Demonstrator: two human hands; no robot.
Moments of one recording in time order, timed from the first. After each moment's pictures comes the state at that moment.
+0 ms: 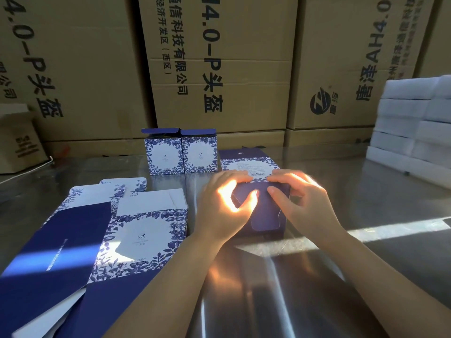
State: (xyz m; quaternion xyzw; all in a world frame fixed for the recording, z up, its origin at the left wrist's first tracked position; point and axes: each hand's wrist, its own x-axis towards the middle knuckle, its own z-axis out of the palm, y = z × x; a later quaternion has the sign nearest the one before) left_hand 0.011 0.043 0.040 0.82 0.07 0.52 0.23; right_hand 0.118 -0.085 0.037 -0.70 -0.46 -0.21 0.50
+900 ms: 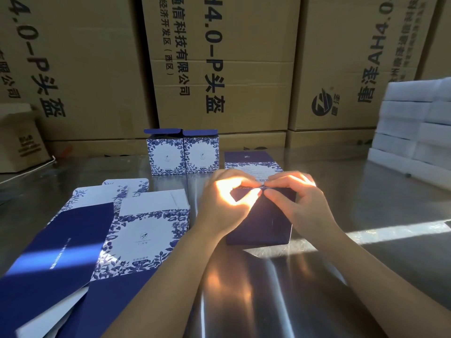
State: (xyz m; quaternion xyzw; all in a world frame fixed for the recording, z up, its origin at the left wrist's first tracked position) left_hand 0.007 0.046 0.052 0.82 0.06 0.47 0.32; right_hand 0.109 -0.080 0.042 -0.68 -0.47 -0.17 0.54
